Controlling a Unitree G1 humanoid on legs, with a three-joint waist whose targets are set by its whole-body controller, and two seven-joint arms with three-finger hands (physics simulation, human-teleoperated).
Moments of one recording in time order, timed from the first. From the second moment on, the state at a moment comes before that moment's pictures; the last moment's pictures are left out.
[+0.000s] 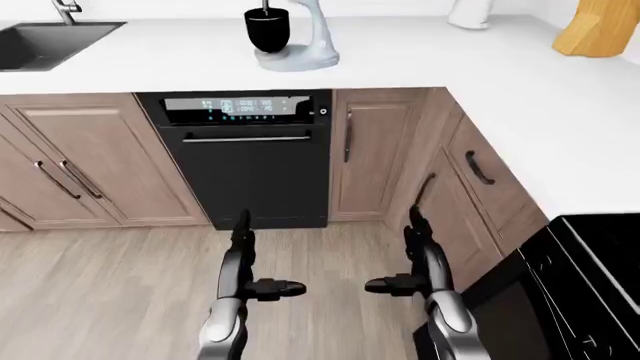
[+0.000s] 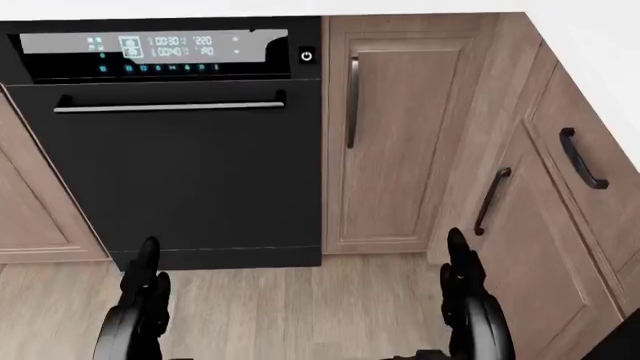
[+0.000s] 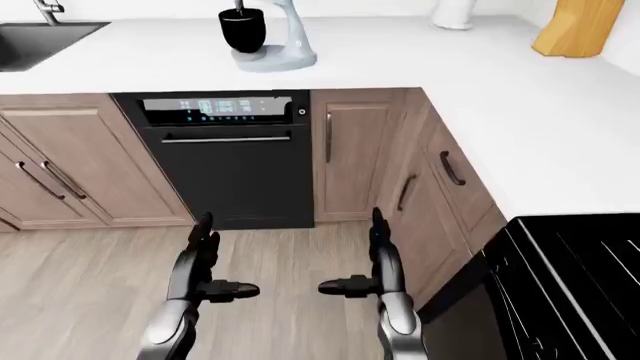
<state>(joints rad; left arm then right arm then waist) 0.03 0.02 0.04 0.09 -0.01 0.06 -0.04 0.03 -0.01 -0.04 0.09 0.01 0.06 0.04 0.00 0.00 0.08</state>
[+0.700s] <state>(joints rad) -0.12 0.04 0.13 -0.70 -0.34 -0.06 0.11 -0.23 -0.06 -0.05 -0.87 0.15 0.20 0.04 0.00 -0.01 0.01</state>
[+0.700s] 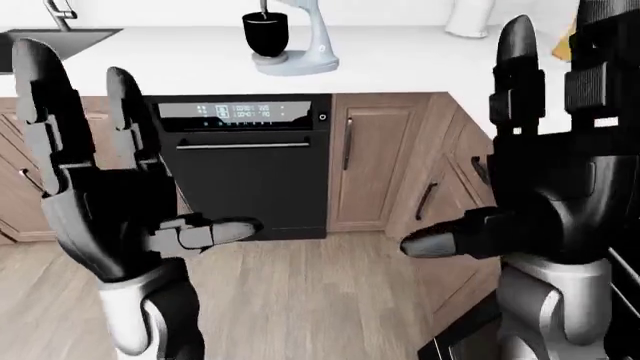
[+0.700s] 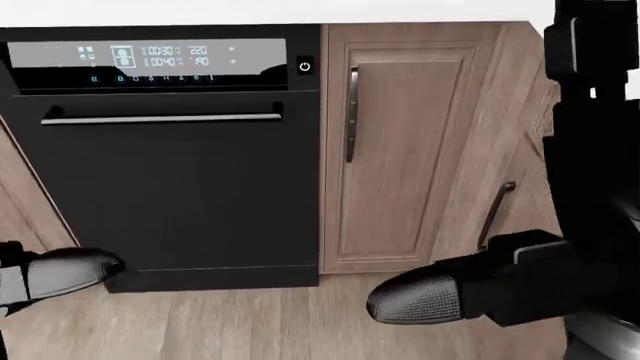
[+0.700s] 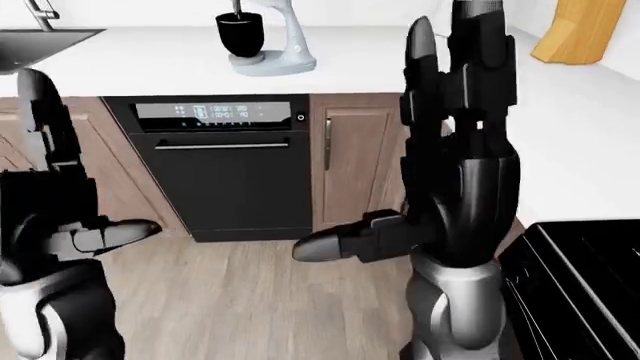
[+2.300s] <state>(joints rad) -0.21 0.11 0.21 -0.84 -0.45 0.12 0.28 -0.27 -0.05 -0.01 -1.01 0.14 0.42 0.09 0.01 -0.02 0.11</state>
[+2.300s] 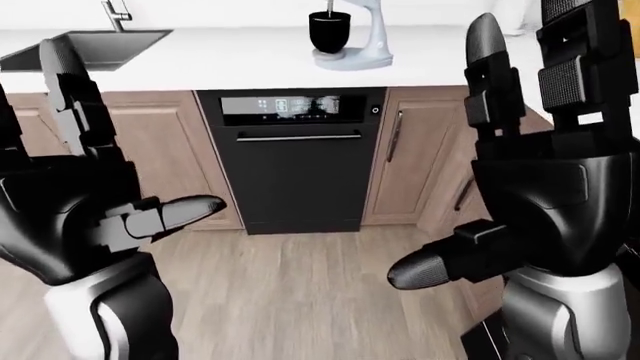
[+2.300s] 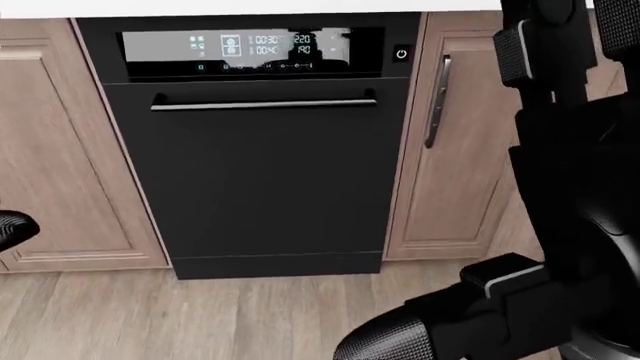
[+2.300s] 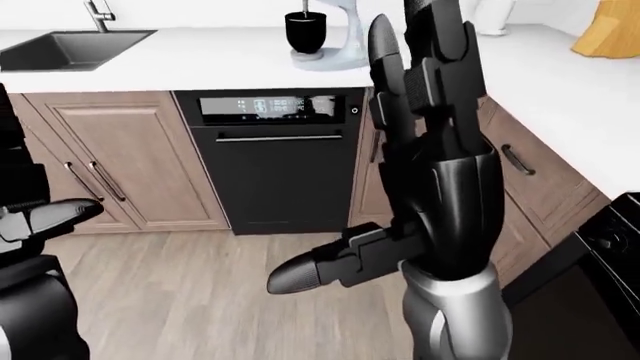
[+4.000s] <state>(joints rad) -0.19 0.12 0.22 -0.85 -0.46 0.10 0.27 -0.26 -0.01 0.09 -1.02 -0.04 0.44 0.23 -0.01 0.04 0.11</state>
